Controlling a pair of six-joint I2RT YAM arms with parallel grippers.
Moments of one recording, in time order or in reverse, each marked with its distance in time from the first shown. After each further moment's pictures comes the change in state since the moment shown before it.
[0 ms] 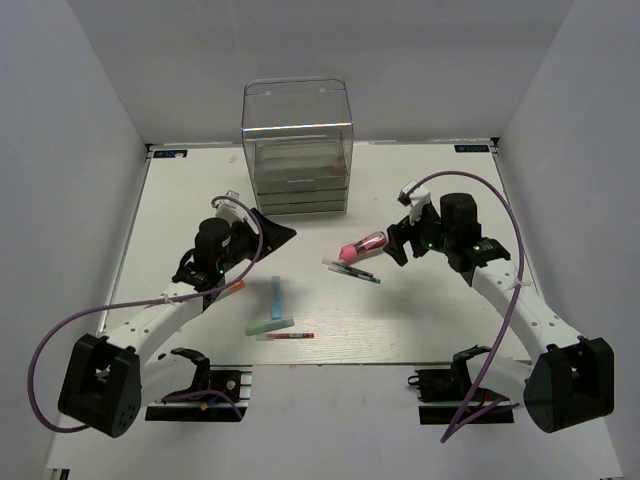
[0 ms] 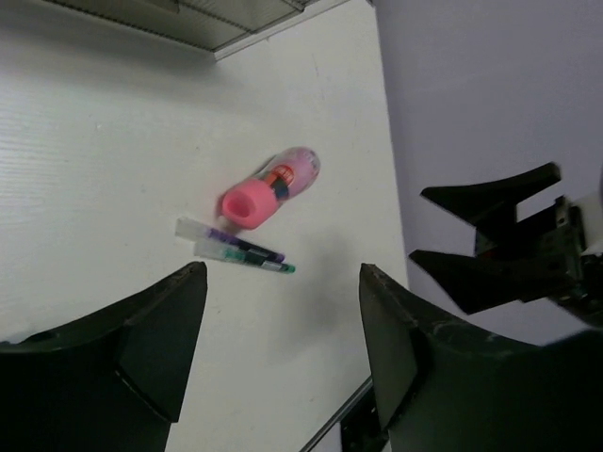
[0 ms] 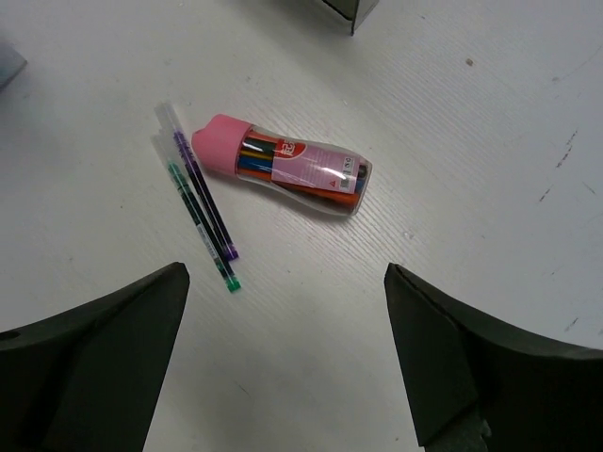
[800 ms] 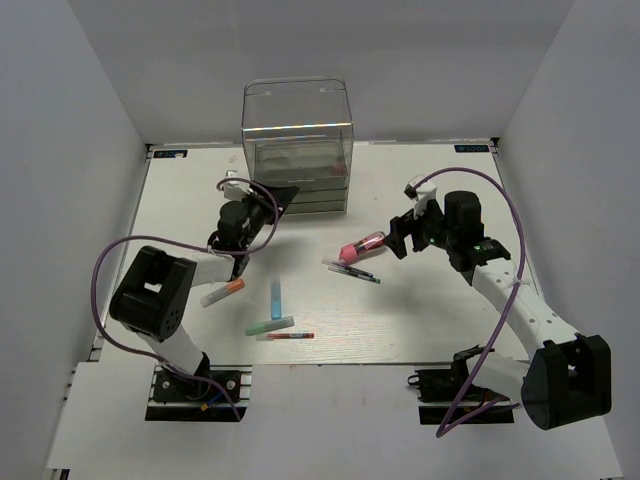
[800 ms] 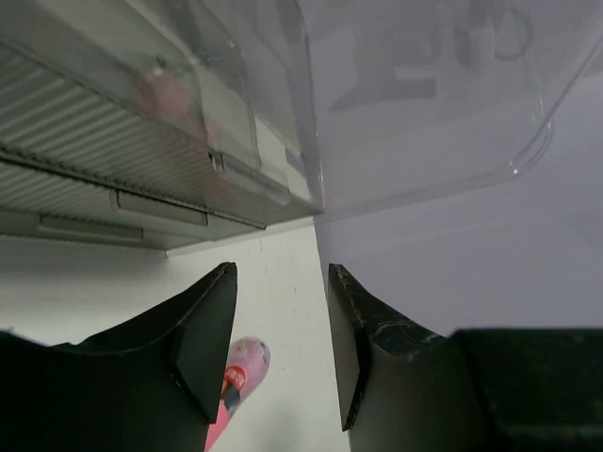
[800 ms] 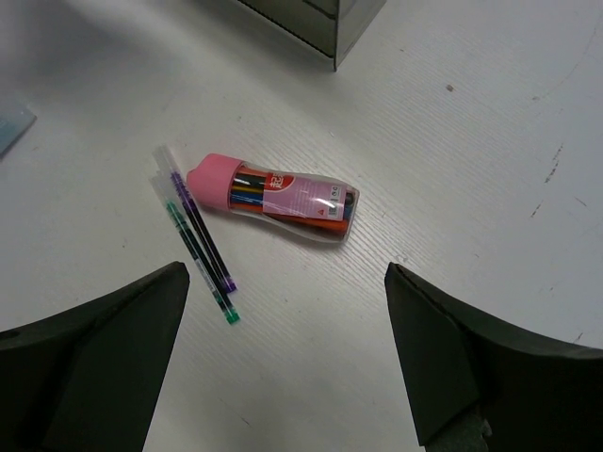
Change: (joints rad) left arm 0.000 0.566 0.126 0.705 -0.199 -0.230; right arm -0.034 0.013 -0.019 0.111 -0.027 0.083
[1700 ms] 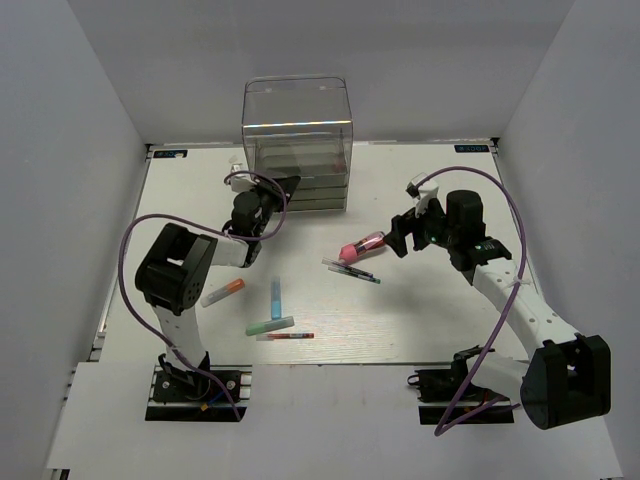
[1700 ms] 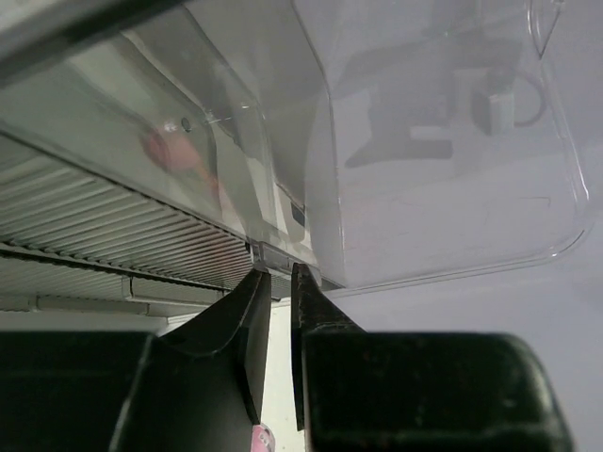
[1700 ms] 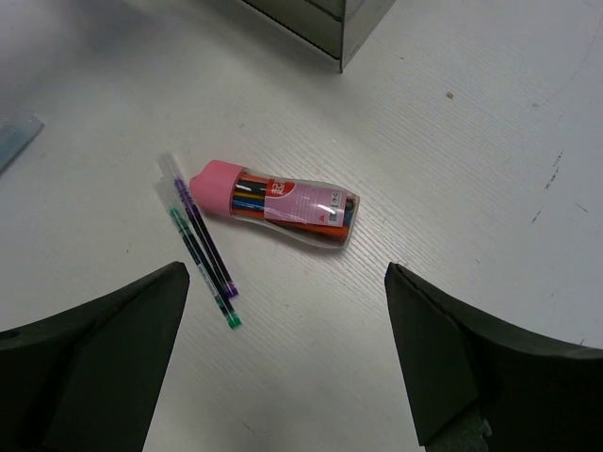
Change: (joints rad) left arm -0.007 0.235 0.176 0.093 -0.131 -0.034; right arm -0.013 0.001 0.000 0.018 -0.016 0.012
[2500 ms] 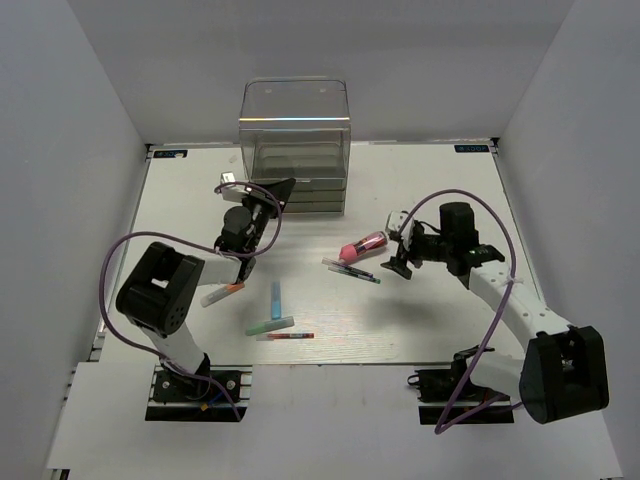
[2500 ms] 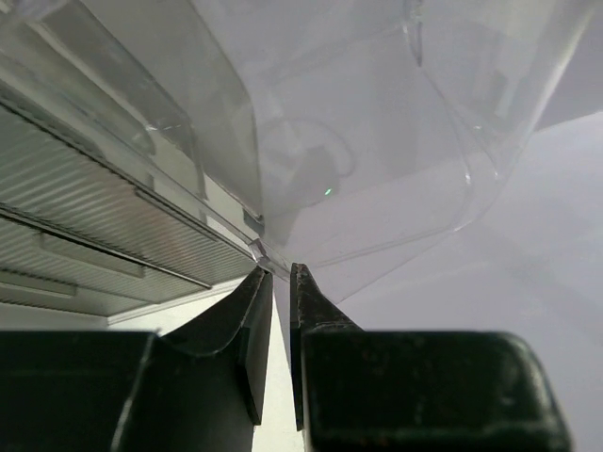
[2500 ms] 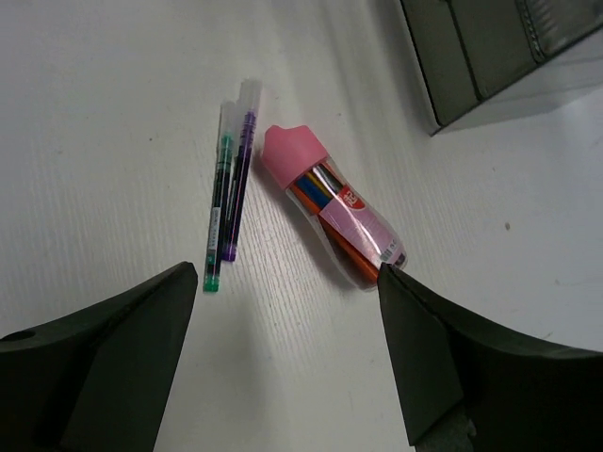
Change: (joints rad) left arm -0.044 -0.173 -0.172 0.123 -0.051 -0.011; right arm 0.002 0.023 -0.078 -0.053 -0.316 -0.625
